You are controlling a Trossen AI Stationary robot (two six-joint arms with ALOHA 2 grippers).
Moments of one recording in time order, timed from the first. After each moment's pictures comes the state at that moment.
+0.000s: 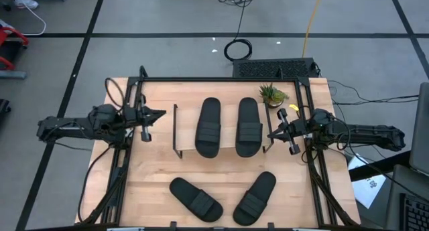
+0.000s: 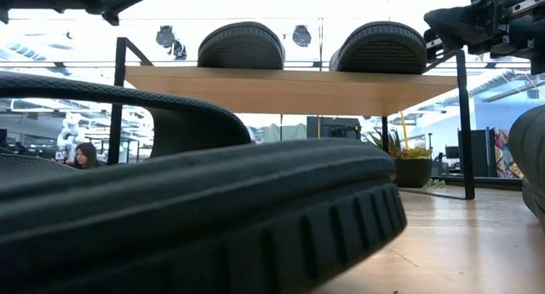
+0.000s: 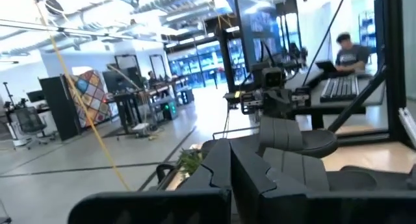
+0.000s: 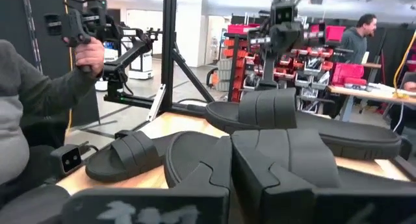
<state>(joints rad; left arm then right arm) 0.02 0.37 0.35 0.18 -0.14 0.23 -0.17 0.38 0.13 0.32 -0.44 -0.06</state>
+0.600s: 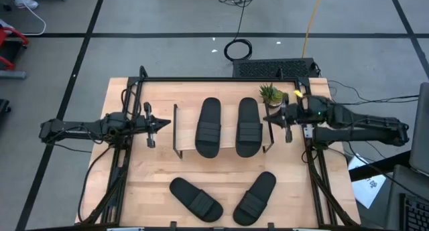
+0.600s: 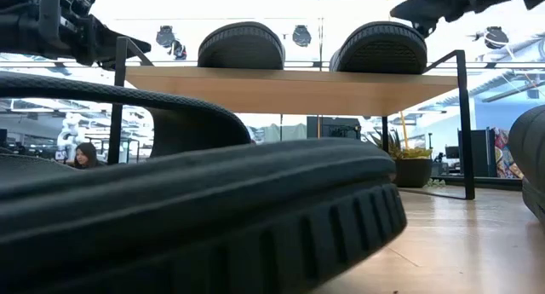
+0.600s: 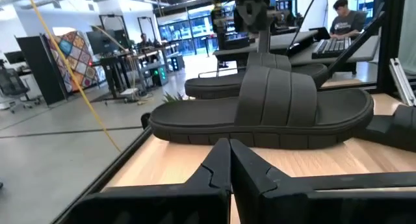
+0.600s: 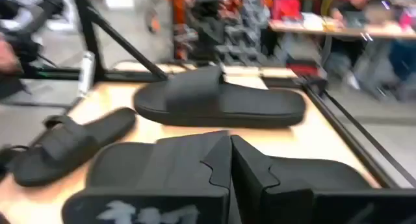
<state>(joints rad) 0.02 0.29 0.14 0.16 -0.13 0.17 -0.17 0.60 0.59 -0.22 -0.14 -0.06</state>
